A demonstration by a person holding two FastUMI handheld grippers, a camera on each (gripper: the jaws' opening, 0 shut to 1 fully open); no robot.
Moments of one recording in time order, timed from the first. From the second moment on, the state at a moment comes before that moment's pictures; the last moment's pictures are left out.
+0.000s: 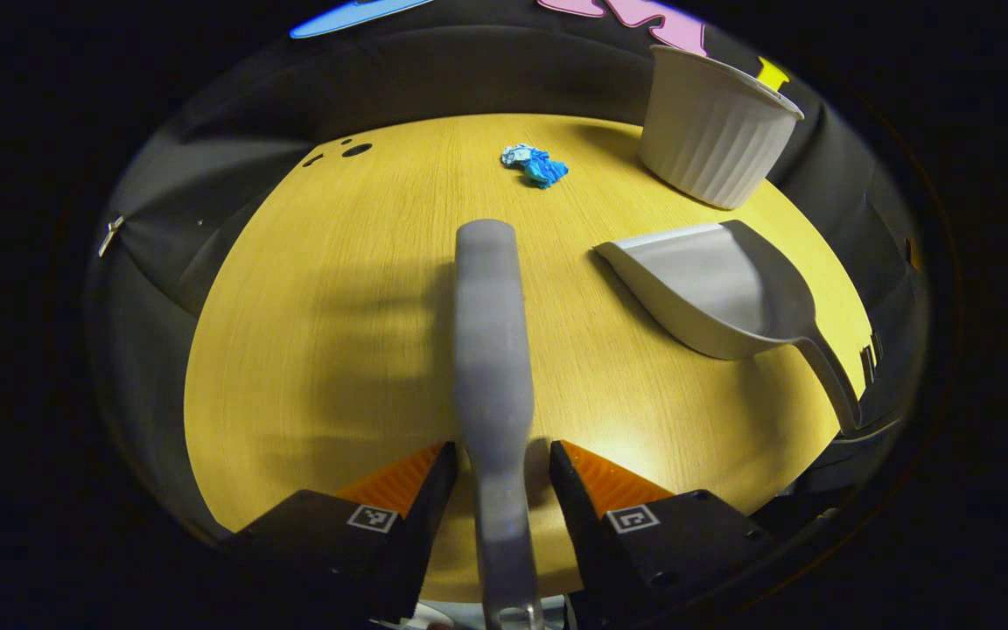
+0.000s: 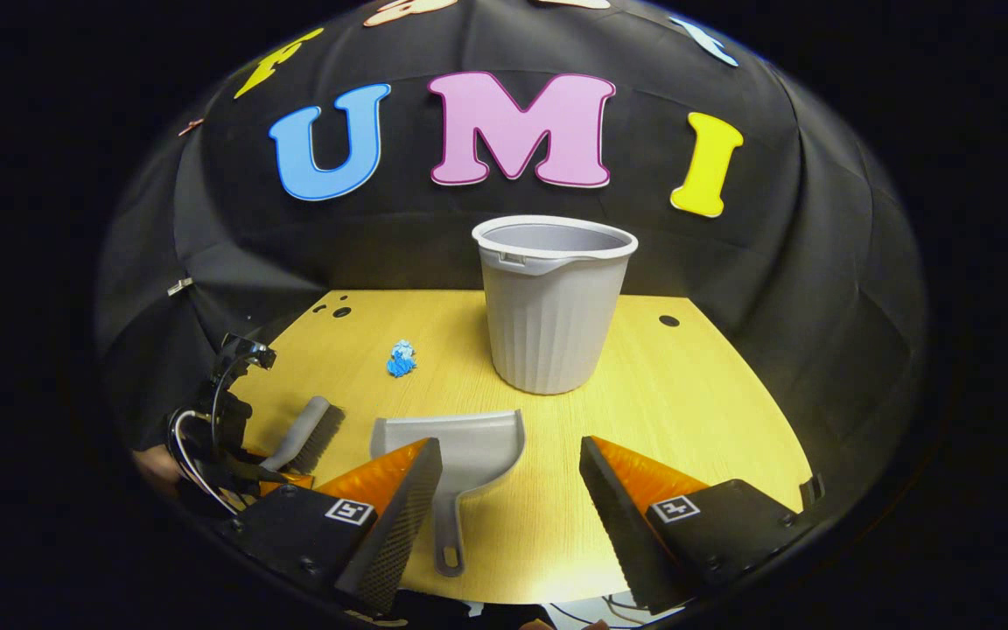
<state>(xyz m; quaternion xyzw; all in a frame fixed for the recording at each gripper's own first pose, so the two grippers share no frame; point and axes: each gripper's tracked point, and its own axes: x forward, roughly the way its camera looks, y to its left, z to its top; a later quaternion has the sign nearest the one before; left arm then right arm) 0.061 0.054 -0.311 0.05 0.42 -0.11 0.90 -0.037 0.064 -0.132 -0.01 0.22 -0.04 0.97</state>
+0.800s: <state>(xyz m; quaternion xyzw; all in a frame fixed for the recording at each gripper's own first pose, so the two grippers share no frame) 0.047 0.079 -0.299 0.00 0.37 -0.11 0.92 -0.045 0.122 -0.200 0.01 0.33 0.00 0.94</state>
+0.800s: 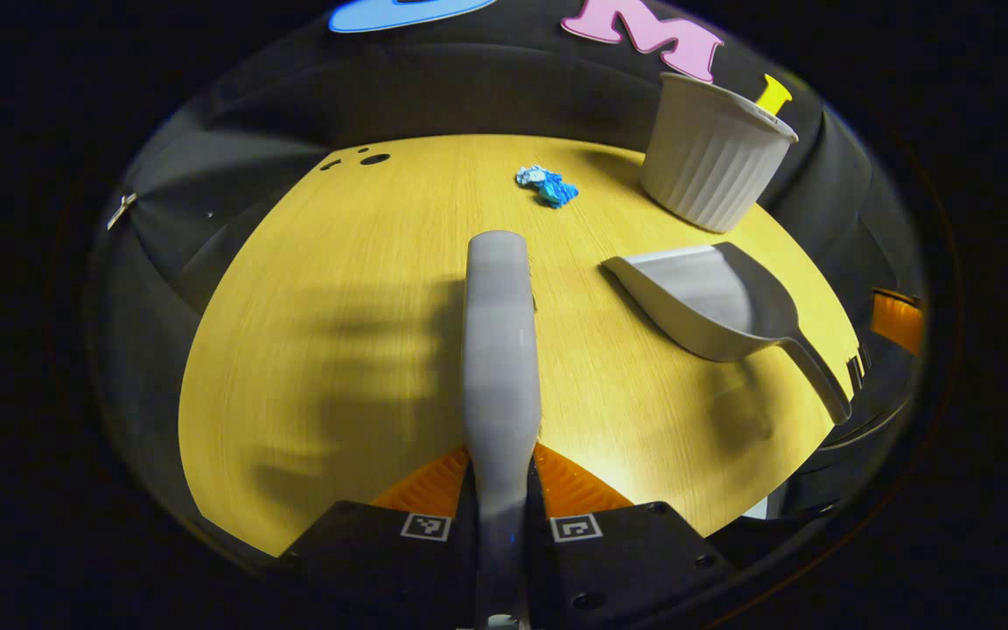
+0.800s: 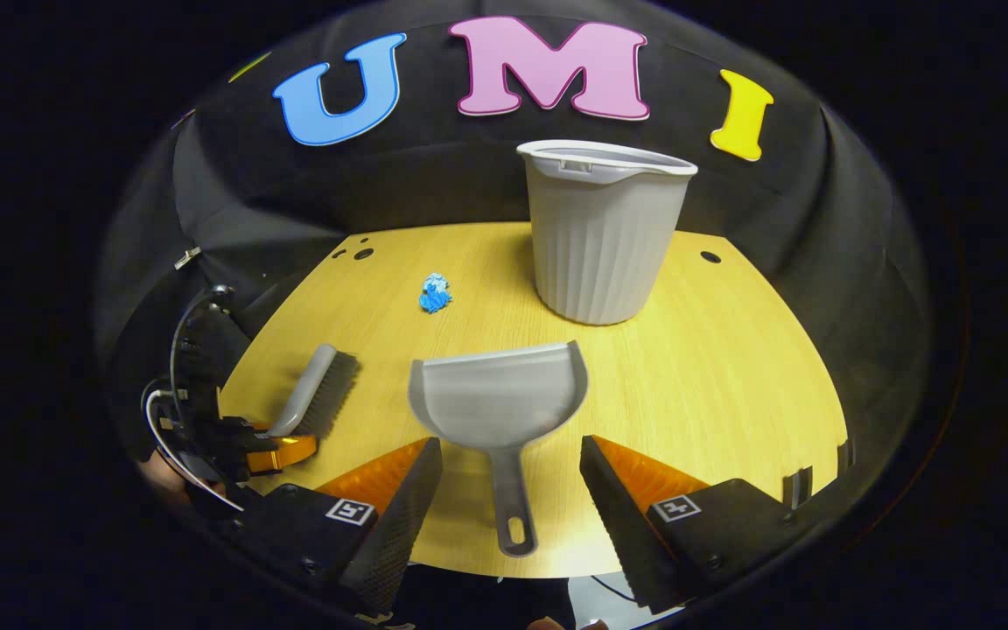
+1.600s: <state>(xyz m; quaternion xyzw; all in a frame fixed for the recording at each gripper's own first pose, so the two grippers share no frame) 0.012 0.124 -0.249 -0.06 0.33 -0.06 0.94 -0.005 0.123 -0.322 0.01 0.48 -0.01 0.88</state>
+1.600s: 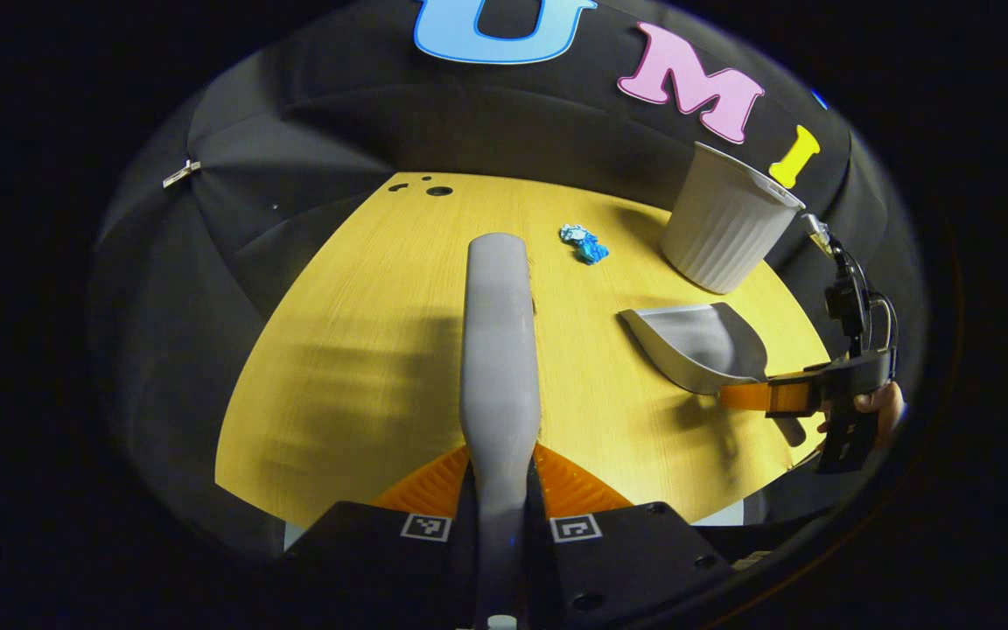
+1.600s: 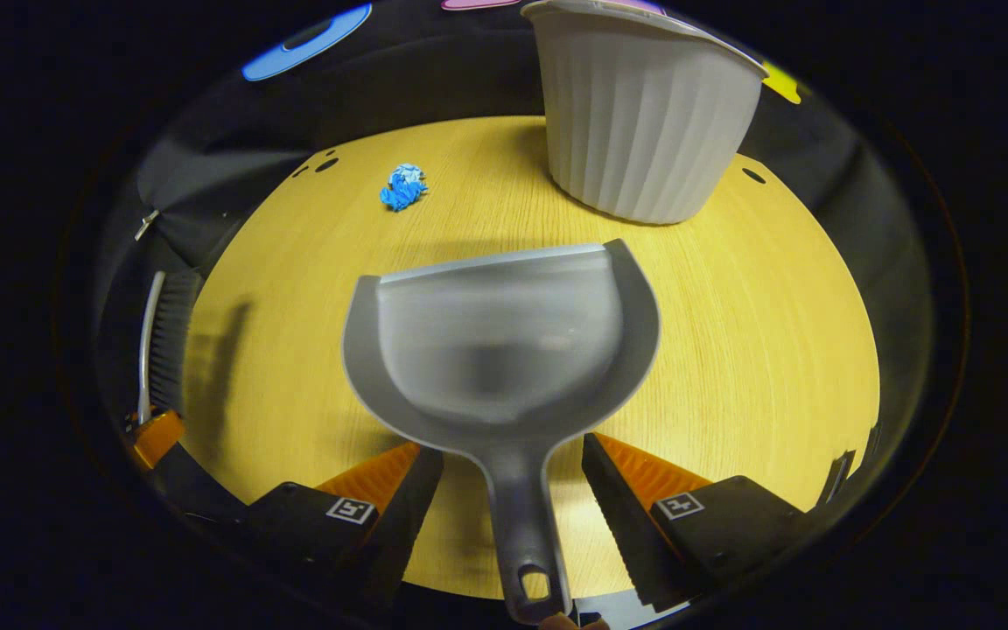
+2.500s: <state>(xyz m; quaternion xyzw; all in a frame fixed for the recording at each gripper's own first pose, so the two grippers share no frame) 0.133 0.104 -0.226 0.04 0.36 -0.07 0.93 0.000 0.098 -0.332 -0.04 0.54 0.07 0.84</state>
